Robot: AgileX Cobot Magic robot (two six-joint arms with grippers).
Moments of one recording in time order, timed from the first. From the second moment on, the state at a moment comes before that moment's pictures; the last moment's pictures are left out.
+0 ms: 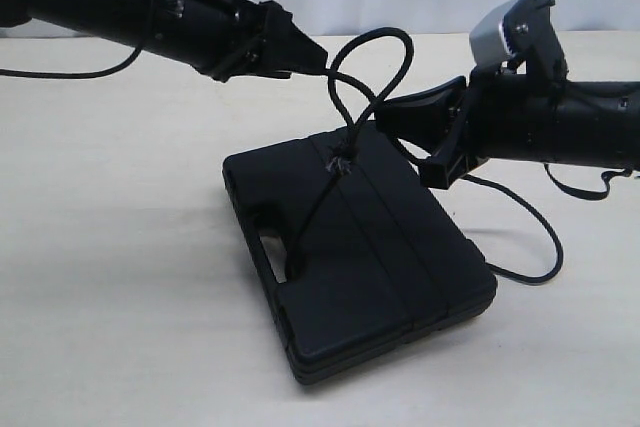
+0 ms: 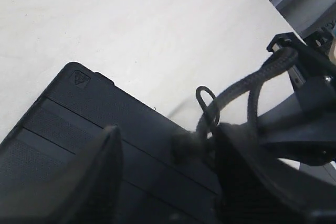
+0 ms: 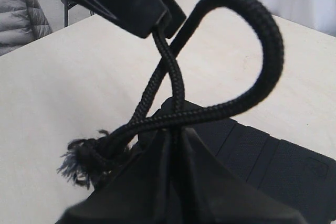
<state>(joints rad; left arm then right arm) -0.22 1.72 -1.20 -1.23 0.77 0.96 0.16 1.49 -0.71 1.74 0.77 -2.03</state>
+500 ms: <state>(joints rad) -0.22 1.72 -1.20 -1.26 0.81 0.97 0.16 1.49 -0.71 1.74 0.77 -2.00</state>
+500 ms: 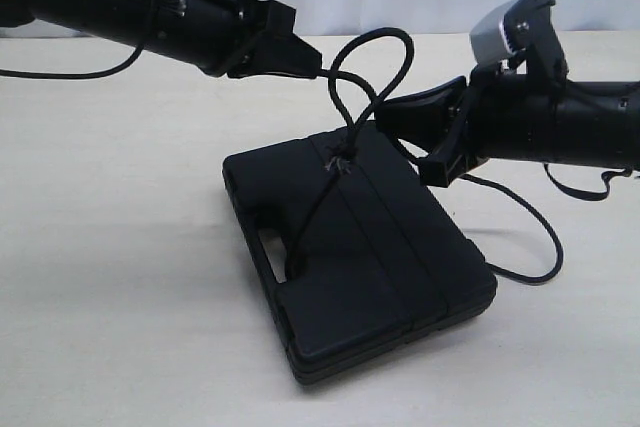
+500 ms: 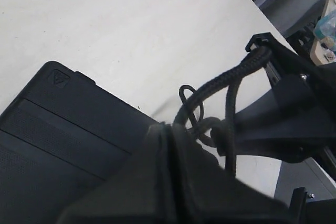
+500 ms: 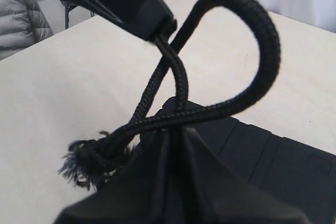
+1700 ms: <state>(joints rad) -0.24 1.63 -1.38 -1.36 0.93 1.04 0.16 1.44 -0.74 1.64 0.55 -2.06</state>
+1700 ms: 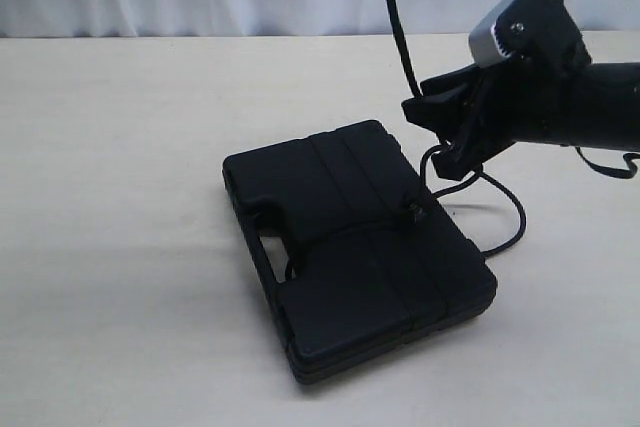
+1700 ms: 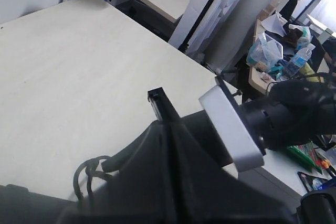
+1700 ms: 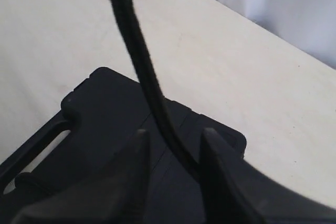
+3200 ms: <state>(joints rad) -0.25 1.67 -1.12 -0.37 0.93 0.27 0.16 1.34 -0.92 1.71 0.14 -1.82</state>
